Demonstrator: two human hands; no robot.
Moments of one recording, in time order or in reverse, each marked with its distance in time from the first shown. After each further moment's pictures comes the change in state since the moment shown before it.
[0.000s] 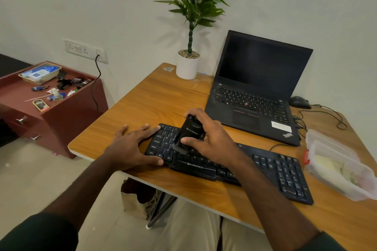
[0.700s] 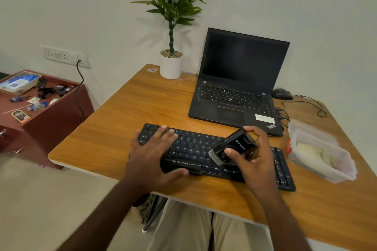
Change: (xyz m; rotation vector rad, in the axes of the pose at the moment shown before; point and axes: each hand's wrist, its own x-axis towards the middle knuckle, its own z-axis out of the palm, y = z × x) left_hand -0.013 0.090 0.051 0.082 0.454 0.336; right_hand -0.117 0.021 -0.030 0.417 0.691 0.282
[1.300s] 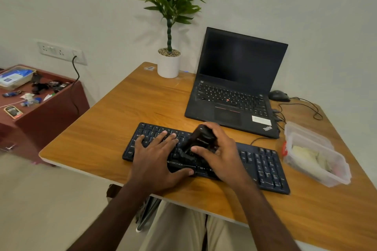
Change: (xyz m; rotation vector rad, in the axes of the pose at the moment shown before) left_hand 0.012 0.020 0.024 0.119 -0.064 -0.107; right_hand 0.031 0.010 0.041 -0.296 -0.368 -0.163
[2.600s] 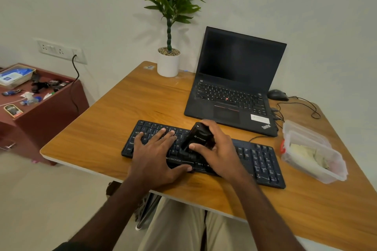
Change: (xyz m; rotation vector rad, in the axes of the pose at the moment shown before) left_hand 0.001 0.000 -0.002 0.002 -0.011 -0.017; right_hand 0.004 0.004 0.001 -0.047 -0.037 -0.043
